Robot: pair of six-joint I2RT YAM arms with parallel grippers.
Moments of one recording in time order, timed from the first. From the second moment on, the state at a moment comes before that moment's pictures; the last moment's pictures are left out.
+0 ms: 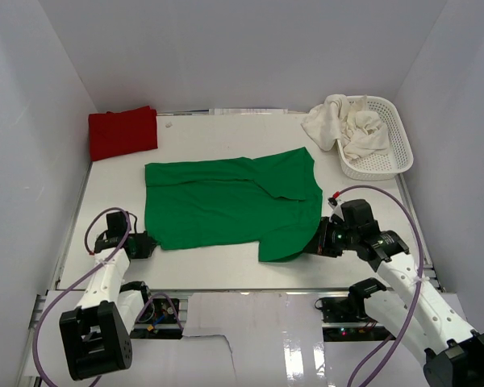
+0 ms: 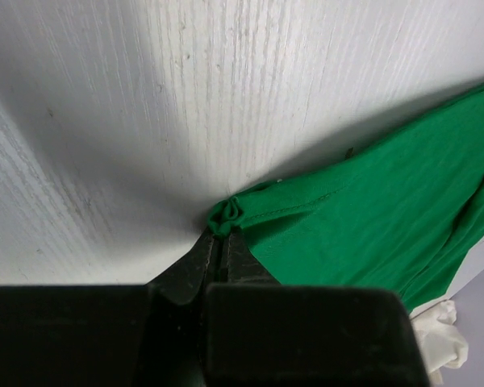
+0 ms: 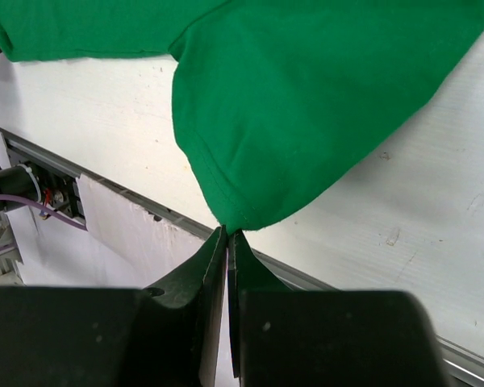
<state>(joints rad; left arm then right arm) 0.20 0.91 0.35 -0.55 0.00 -1.40 0.40 0.72 0.53 -0.71 -0.41 0.57</state>
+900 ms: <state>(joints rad) 0.20 1.01 0.57 -0.67 0.05 -1.27 0.31 0.95 0.77 -0.72 -0.46 0.40</state>
